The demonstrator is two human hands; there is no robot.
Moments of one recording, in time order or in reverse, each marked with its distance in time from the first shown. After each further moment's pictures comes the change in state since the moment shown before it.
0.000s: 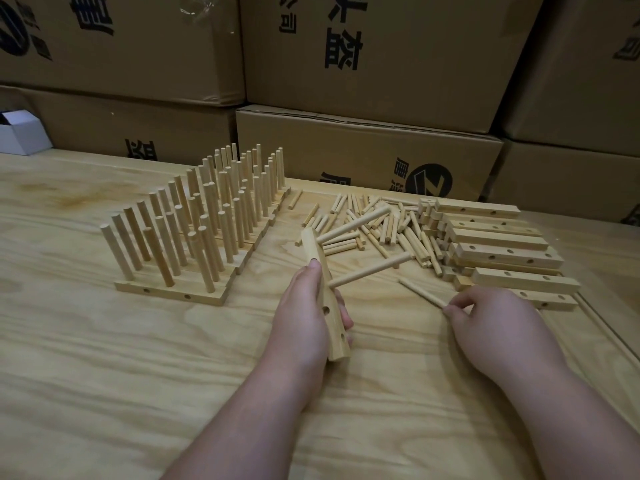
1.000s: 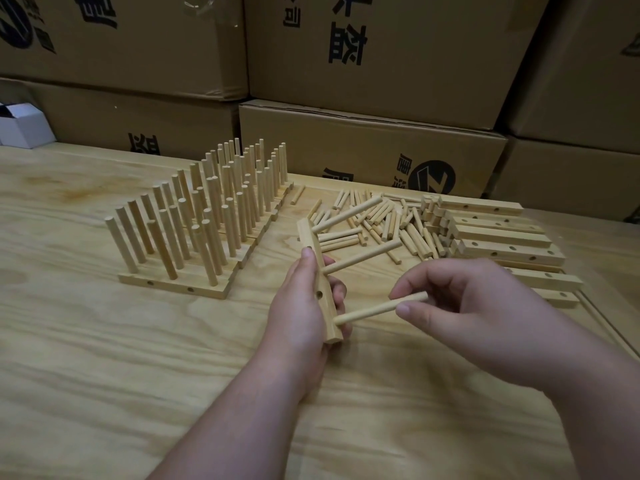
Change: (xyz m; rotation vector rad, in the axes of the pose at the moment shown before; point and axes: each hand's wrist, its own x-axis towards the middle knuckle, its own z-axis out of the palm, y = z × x) left_hand 0.004 0.002 -0.001 -0.086 -0.067 0.039; right_hand -0.031 -0.039 -0.056 0.542 -0.438 -0.562
